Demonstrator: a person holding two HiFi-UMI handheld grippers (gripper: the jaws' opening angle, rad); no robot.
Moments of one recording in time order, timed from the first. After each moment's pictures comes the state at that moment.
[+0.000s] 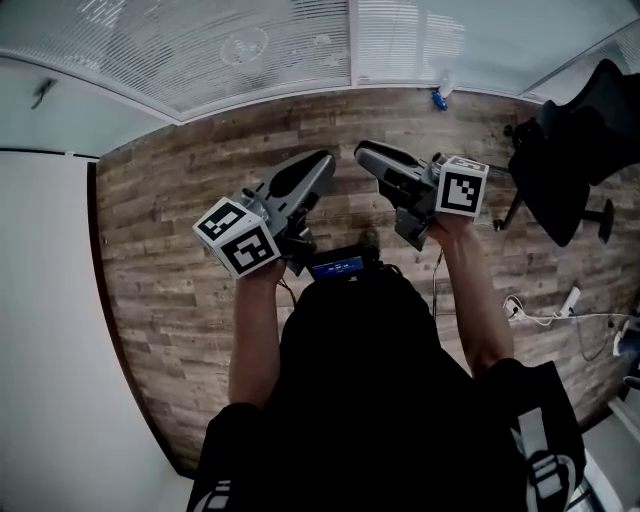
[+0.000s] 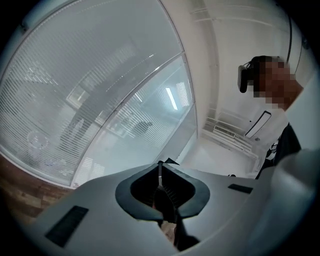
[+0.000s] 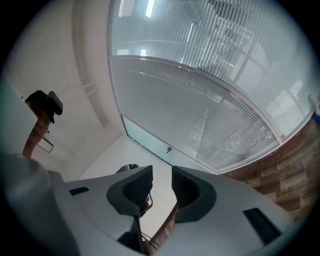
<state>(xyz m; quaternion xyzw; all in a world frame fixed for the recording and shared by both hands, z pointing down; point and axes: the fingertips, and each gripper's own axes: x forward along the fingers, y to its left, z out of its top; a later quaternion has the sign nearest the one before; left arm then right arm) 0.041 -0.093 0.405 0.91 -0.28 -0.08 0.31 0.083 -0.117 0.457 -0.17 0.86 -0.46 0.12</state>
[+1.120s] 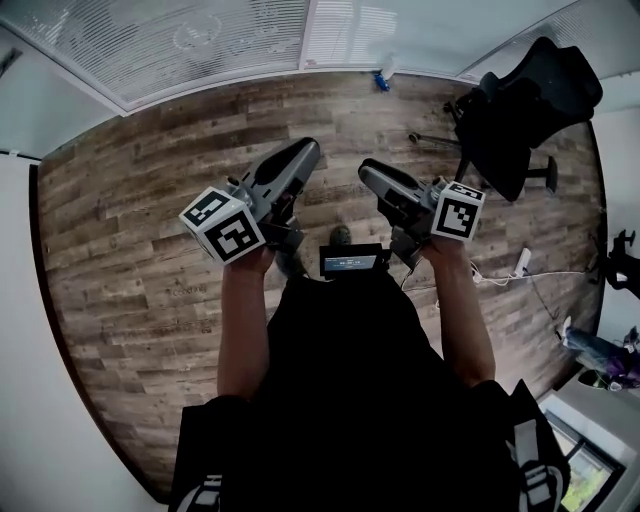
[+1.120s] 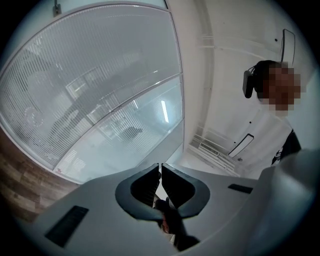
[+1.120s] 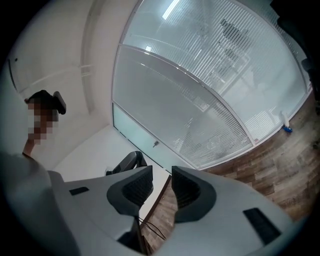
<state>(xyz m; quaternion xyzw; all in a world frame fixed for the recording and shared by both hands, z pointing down) -0.004 0.023 0.409 0.90 -0.22 -0.18 0.34 0.081 0.048 0.468 -0.28 0.85 -0.44 0.07</state>
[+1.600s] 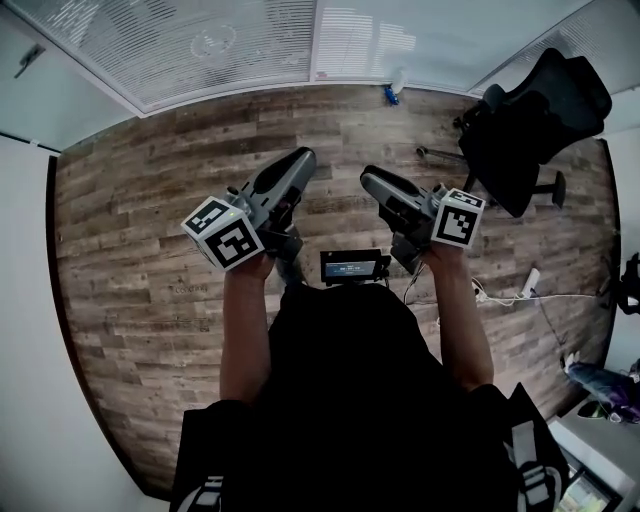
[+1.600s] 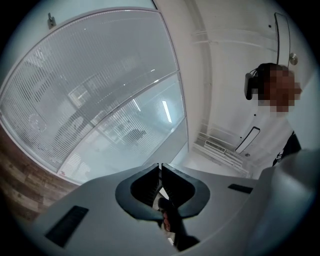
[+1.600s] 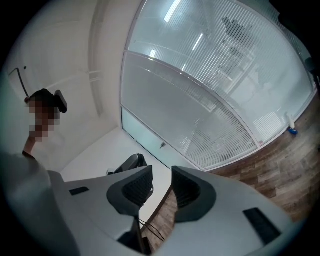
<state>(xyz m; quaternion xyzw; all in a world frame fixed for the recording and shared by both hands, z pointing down) 0.037 0.046 0.399 0.89 -0.26 -0.17 0.32 0.129 0.064 0.457 -0.24 0.86 -0.43 0.09</state>
